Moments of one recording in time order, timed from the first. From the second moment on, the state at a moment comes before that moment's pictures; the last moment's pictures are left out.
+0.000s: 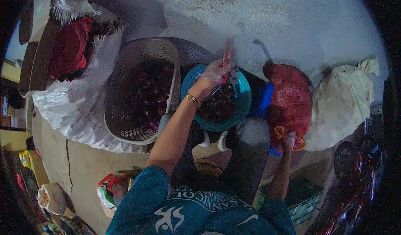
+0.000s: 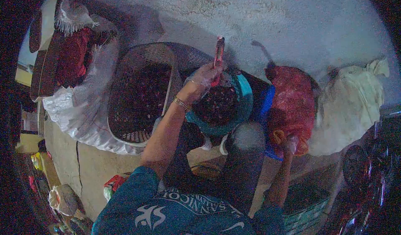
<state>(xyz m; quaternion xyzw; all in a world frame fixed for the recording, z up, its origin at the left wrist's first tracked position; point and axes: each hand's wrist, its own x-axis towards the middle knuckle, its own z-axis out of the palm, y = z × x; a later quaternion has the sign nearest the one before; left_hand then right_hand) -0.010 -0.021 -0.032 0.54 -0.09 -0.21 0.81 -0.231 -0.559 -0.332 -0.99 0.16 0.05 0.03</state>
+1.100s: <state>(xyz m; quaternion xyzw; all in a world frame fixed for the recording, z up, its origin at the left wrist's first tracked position) -0.020 -0.034 -0.035 0.27 0.06 -0.27 0.92 -0.200 -0.282 0.082 -0.67 0.19 -0.04 0.72</state>
